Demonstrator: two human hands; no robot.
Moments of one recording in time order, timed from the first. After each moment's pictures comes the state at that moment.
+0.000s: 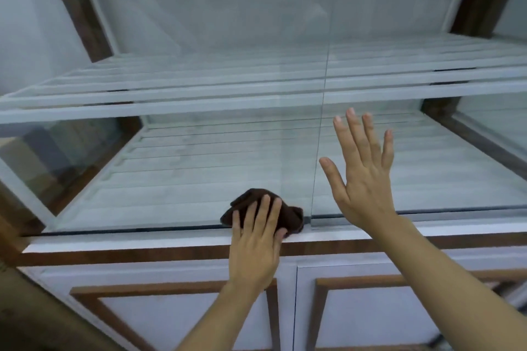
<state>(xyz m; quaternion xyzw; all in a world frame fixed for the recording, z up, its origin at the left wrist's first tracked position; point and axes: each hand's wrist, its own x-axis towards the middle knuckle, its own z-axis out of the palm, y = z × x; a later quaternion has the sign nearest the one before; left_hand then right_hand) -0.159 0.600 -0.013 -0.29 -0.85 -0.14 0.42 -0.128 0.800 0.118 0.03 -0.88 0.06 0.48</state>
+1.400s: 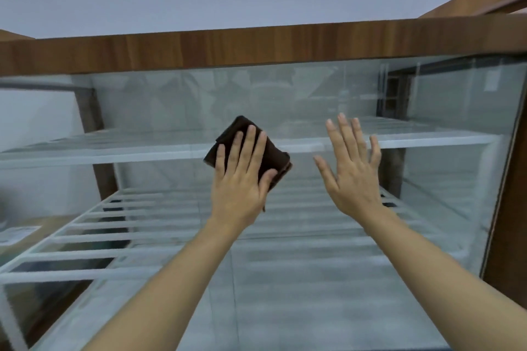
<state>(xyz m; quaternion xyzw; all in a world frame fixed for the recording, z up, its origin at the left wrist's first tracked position) -0.171 0.741 0.424 -0.24 -0.79 -0.06 0.56 -0.109 0.959 0.440 0.01 -0.83 0.03 0.55</state>
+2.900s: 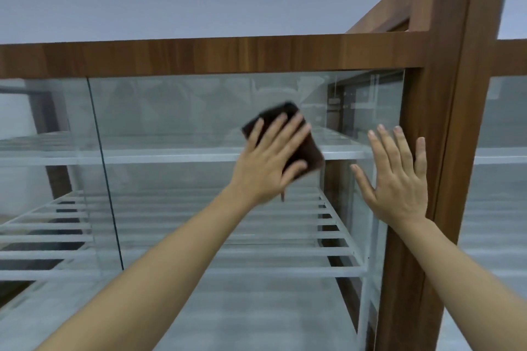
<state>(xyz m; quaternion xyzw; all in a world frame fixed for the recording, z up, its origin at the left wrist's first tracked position) -0.125 0.981 0.482 -0.36 -0.73 0.01 0.58 -0.037 1.233 0.444 -0.02 -0.77 -0.12 0.63</state>
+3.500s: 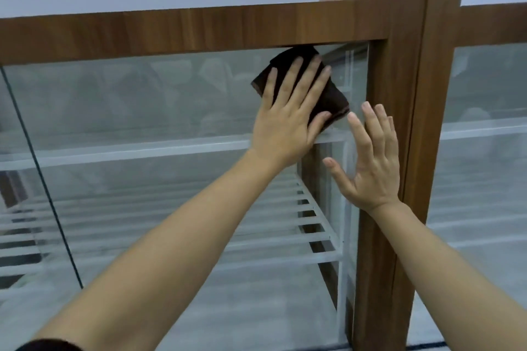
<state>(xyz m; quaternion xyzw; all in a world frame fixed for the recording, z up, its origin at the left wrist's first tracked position) -0.106 1.077 0.527 -0.35 -0.72 -0.03 0.60 -0.035 1.238 0.443 0.08 -0.73 -0.01 0.68</state>
